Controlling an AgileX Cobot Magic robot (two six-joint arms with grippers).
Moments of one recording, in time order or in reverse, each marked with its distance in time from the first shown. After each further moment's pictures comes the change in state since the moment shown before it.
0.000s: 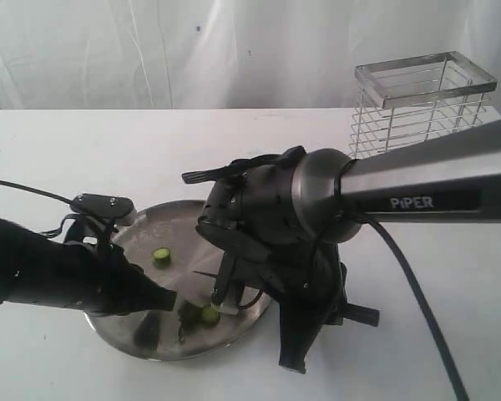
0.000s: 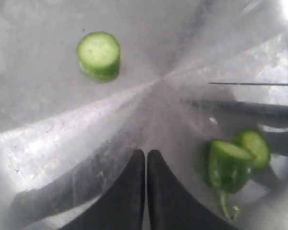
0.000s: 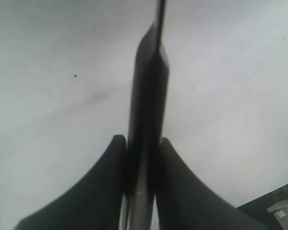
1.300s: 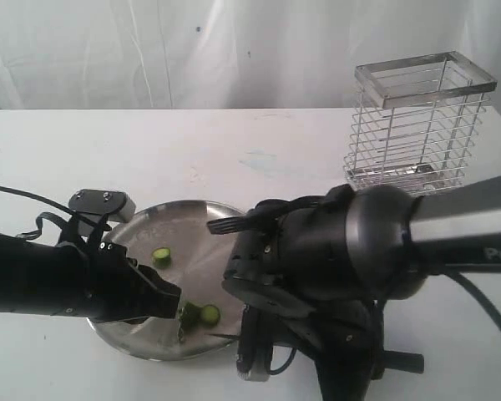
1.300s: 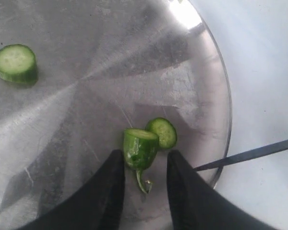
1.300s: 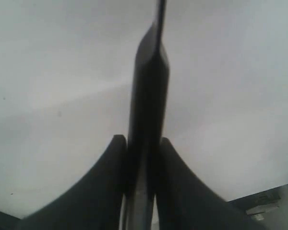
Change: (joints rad) left arm 0.000 -0.117 0.062 0.000 0.175 0.009; right arm 0.076 -0.136 0.217 0.045 0.002 -0.080
